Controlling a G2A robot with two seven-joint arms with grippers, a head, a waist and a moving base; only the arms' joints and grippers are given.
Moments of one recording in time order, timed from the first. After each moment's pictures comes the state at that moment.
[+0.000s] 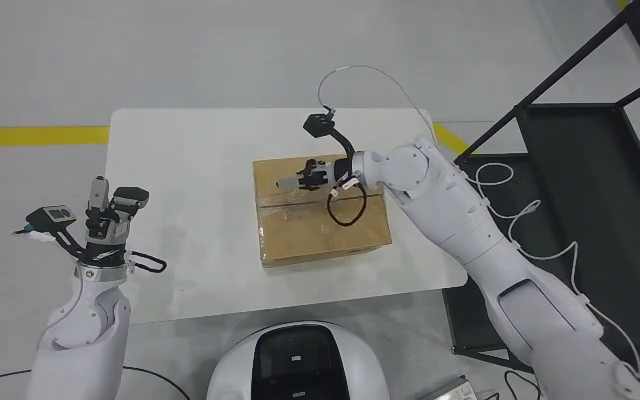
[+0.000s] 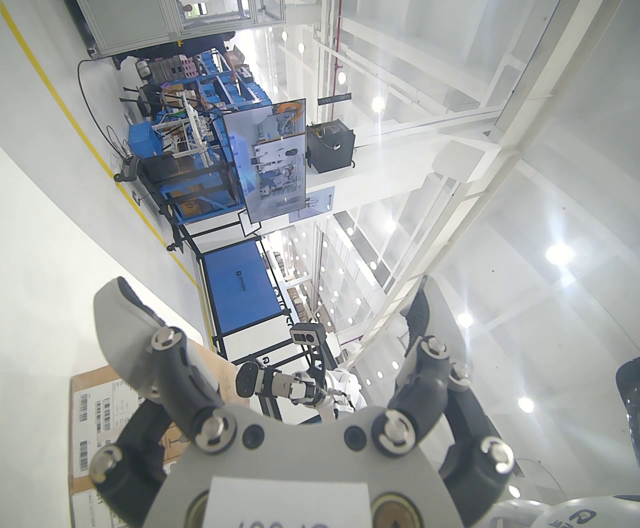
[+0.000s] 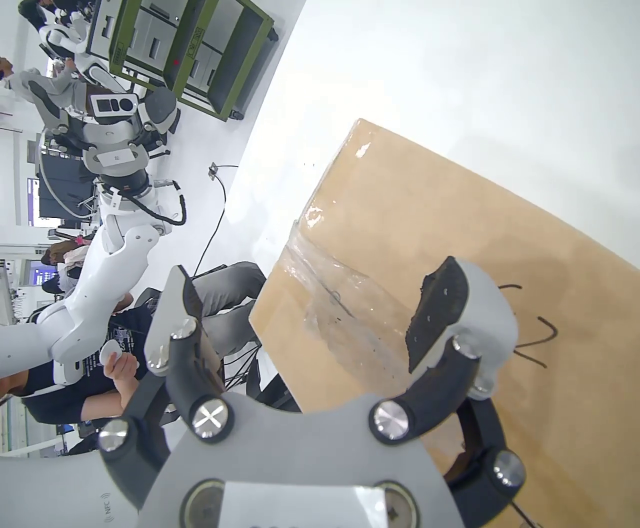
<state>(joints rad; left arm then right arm) 1.54 -1.18 -1.63 -1.60 -0.34 -0.63 -0.29 -0.66 -1.18 0.83 -1.24 -0.11 -0.26 0.92</state>
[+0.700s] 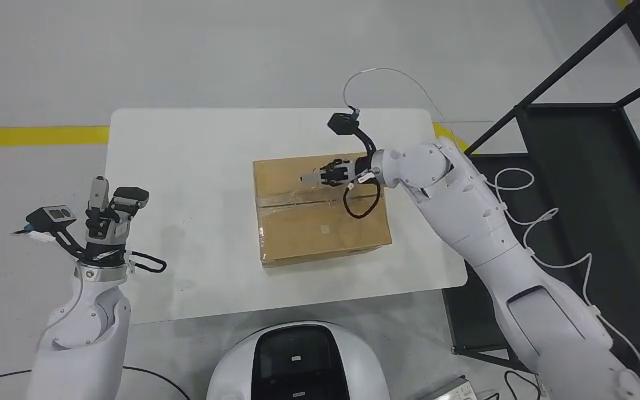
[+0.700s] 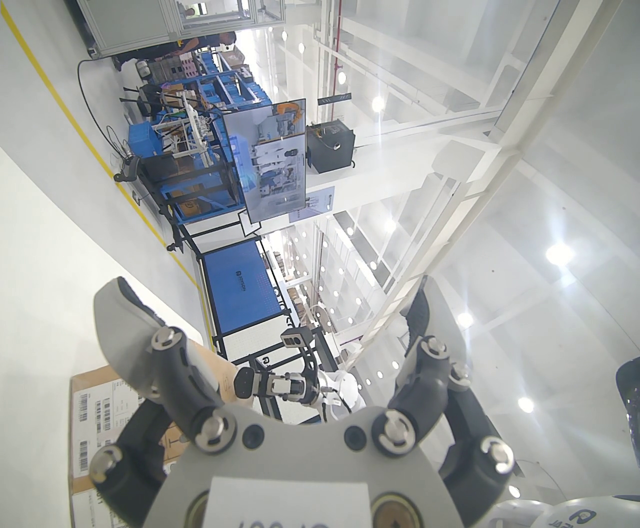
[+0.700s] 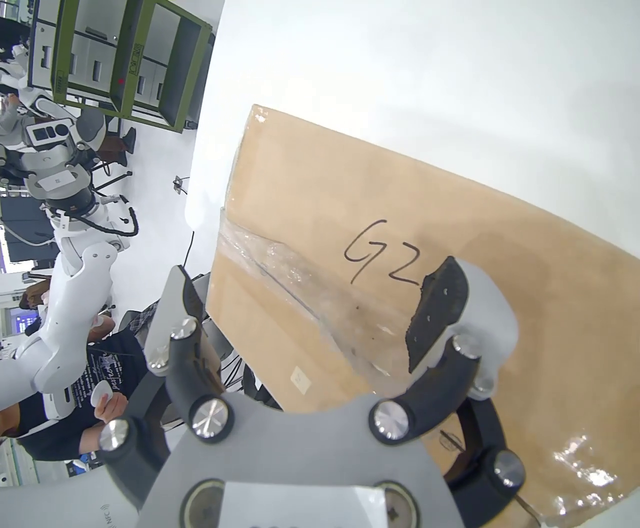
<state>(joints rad) 1.54 -1.18 -1.63 -1.60 -0.34 -0.63 -0.29 -0.73 -1.14 0.95 -1.27 -0.19 -0.15 0.99</state>
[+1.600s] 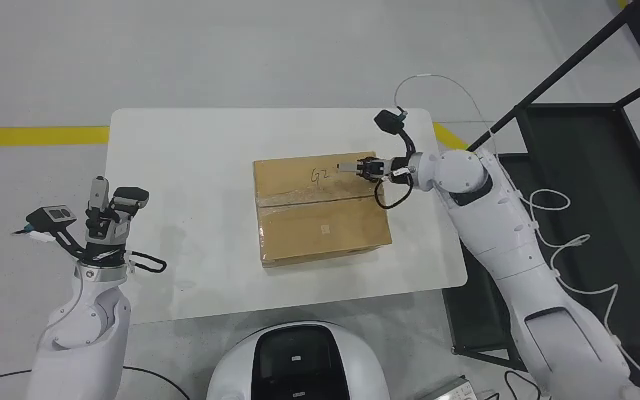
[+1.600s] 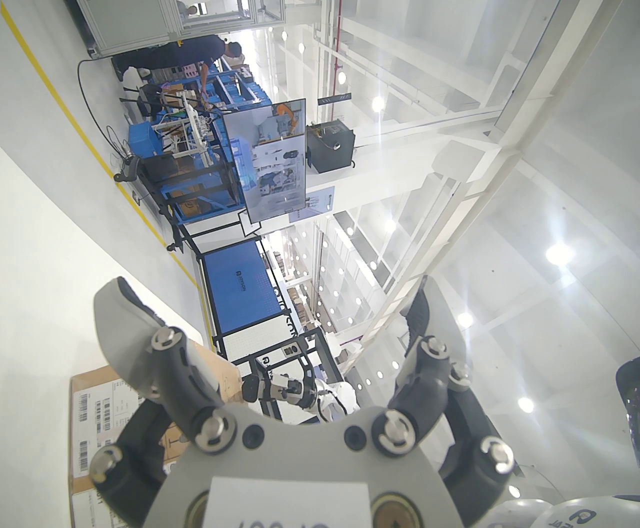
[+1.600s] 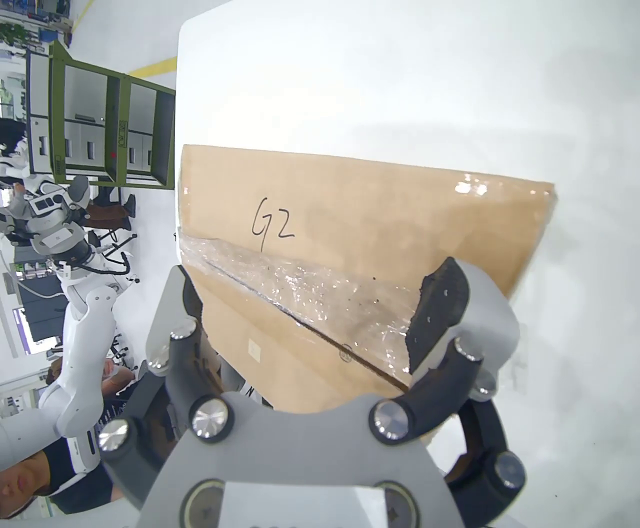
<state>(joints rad) 1.54 -1.18 -1.63 -1.60 -0.34 -0.63 -0.29 -0.88 -1.07 1.17 -1.33 -0.21 -0.05 0.98</state>
